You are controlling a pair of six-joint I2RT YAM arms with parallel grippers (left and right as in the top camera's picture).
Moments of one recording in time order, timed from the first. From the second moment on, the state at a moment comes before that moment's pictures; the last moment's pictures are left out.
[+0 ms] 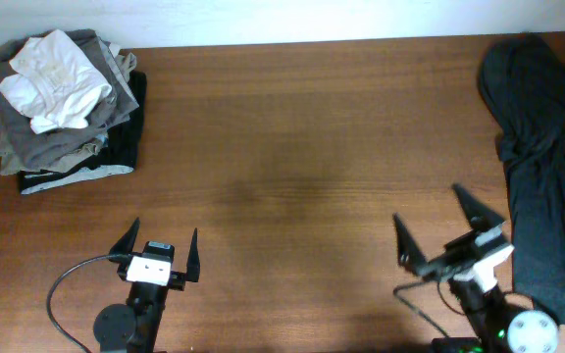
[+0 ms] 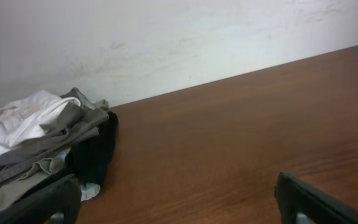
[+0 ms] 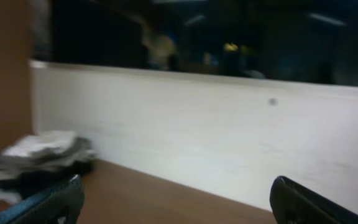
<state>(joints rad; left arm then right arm) 0.04 0.02 0.02 -0.06 0.21 0.19 -0.03 0.21 0.33 0.15 -0.41 0.02</state>
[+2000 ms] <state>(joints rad) 0.04 0.01 0.02 -0.06 0.20 0.19 -0.56 2.26 1.81 -0.72 -0.02 0.00</state>
